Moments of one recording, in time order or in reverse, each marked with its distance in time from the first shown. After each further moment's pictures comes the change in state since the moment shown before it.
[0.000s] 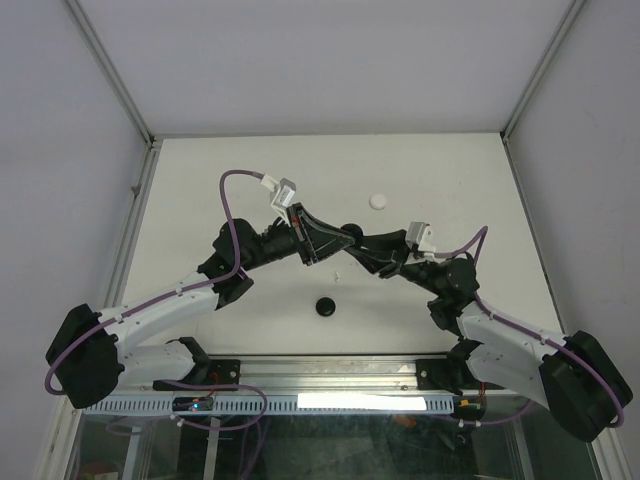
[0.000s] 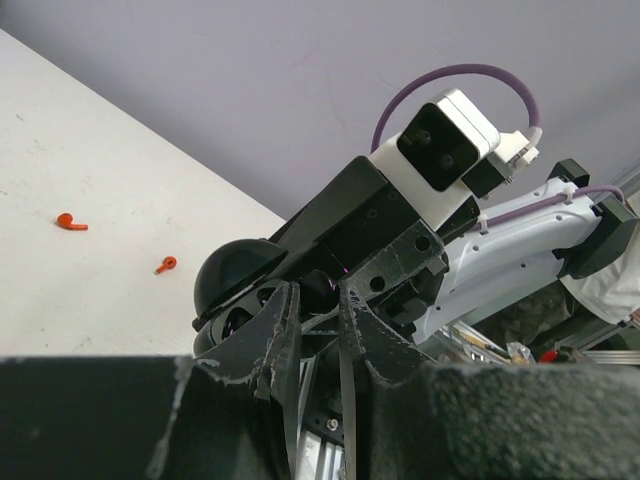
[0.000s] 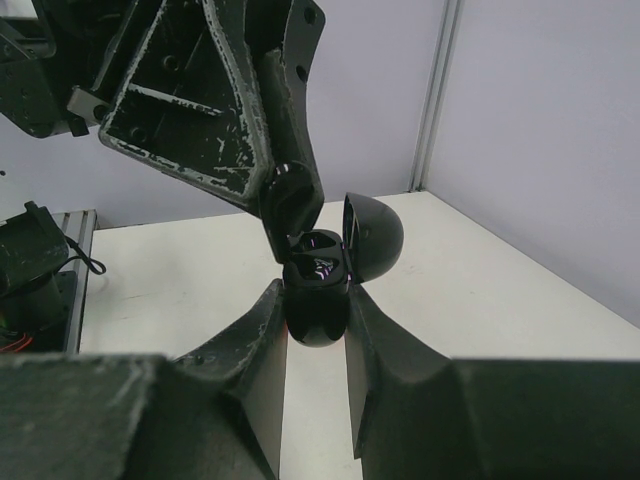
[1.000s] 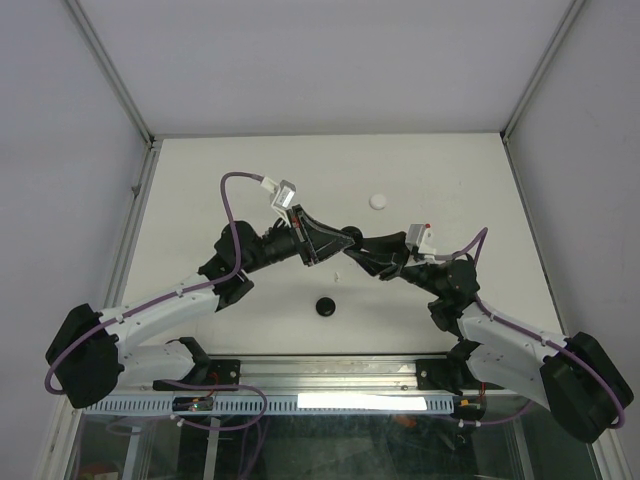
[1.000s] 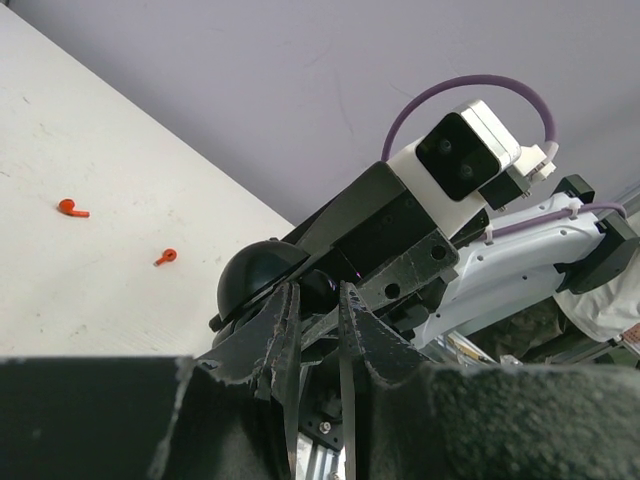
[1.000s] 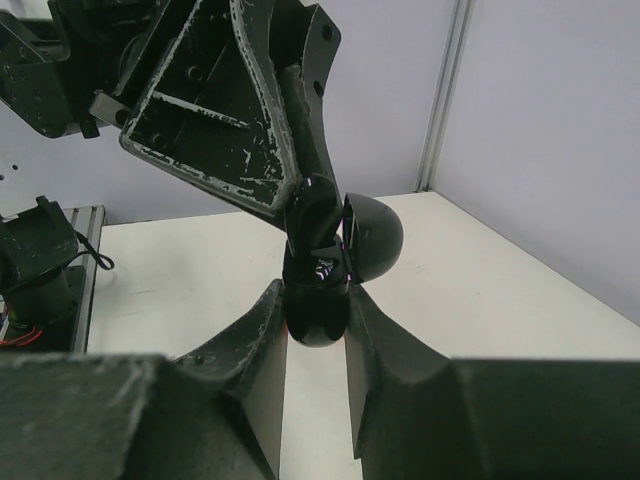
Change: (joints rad) left arm -0.013 0.000 -0.017 -0.002 -0.045 -0.034; right arm 0.002 -0.009 -0.011 0.003 -0.014 0.000
